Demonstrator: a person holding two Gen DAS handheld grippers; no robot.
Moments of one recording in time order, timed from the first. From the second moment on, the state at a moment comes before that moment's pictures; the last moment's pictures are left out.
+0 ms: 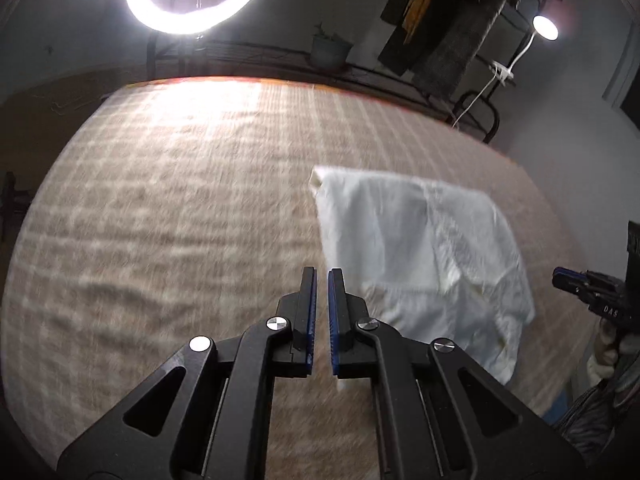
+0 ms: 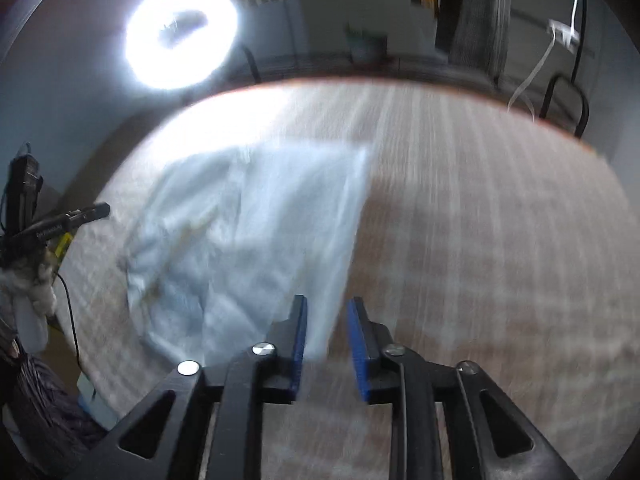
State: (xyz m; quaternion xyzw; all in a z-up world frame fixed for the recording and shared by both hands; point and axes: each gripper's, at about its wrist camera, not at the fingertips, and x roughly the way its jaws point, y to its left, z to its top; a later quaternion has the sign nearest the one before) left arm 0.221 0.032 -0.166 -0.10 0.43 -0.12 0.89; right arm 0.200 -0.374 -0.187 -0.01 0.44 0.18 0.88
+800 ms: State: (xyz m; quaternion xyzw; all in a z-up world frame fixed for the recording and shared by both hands) left arm 0.332 -0.028 -0.231 -0.01 0.44 -0.11 0.89; right arm 0.304 -0.319 -0.247 -0.03 0.46 0.19 0.87
